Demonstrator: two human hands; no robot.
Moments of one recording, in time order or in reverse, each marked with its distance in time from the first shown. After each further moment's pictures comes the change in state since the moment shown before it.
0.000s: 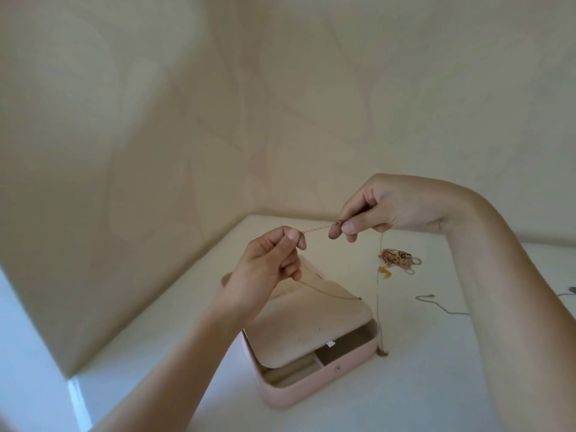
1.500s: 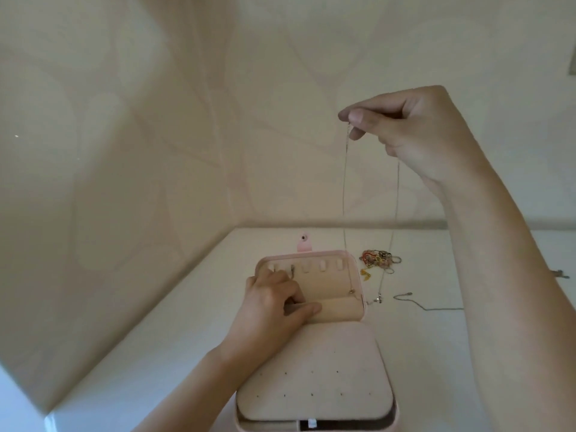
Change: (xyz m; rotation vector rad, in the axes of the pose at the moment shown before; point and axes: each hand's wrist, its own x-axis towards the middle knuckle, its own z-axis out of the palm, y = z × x) left_hand -0.005 -0.046 0.022 1.211 -0.032 0.282; right_hand -0.038 -0.010 -0.042 0.243 0.916 -0.325
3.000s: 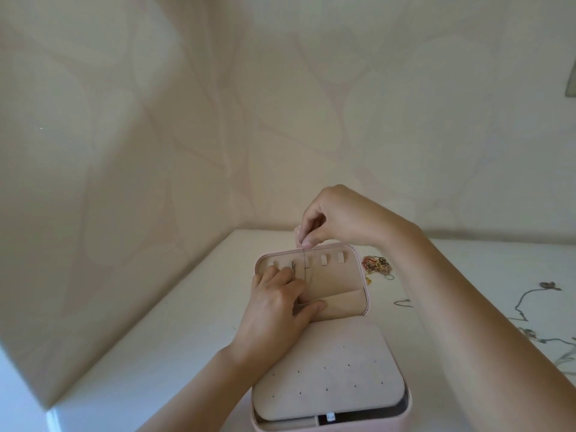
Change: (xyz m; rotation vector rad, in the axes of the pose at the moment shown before) left_hand 0.000 -0.005 0.009 0.085 0.266 0.140; right_hand -0.012 0.046 0.072 -0.434 -0.705 0.095
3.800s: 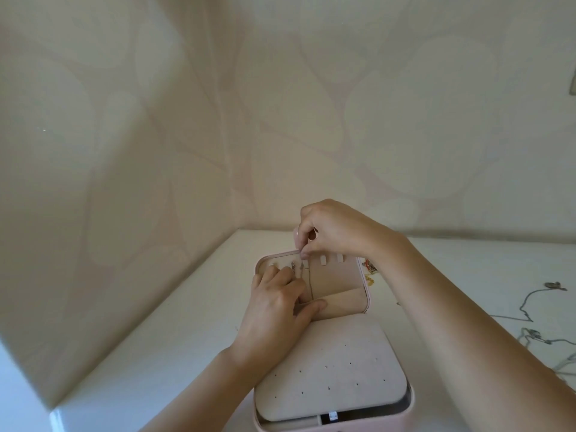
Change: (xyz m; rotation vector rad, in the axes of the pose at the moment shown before) left_hand -0.001 -0.003 0.001 0.045 0.013 0.001; right_hand 0.018 0.019 0.025 -0.204 -0.020 -0.019
